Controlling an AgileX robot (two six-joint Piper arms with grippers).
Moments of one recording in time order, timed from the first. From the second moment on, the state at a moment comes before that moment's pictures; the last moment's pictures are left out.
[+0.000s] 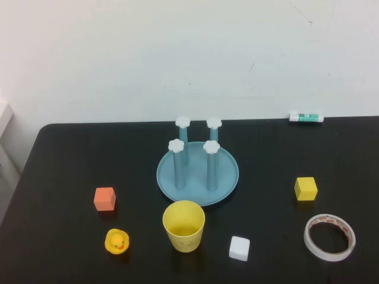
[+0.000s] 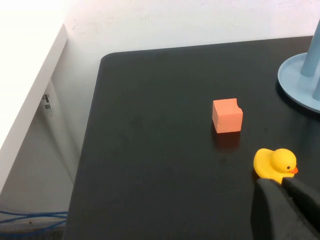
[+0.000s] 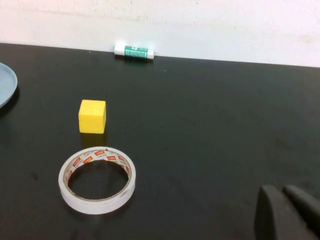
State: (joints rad) right arm -0.05 -0.01 0.02 -0.03 0.41 -0.06; left arm -0.05 -0.01 0.01 -0.05 0.39 0.02
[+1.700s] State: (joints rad) right arm -0.05 -0.01 0.03 -0.03 -0.27 -0.05; left arm -0.05 -0.01 0.02 0.00 -0.30 0.02
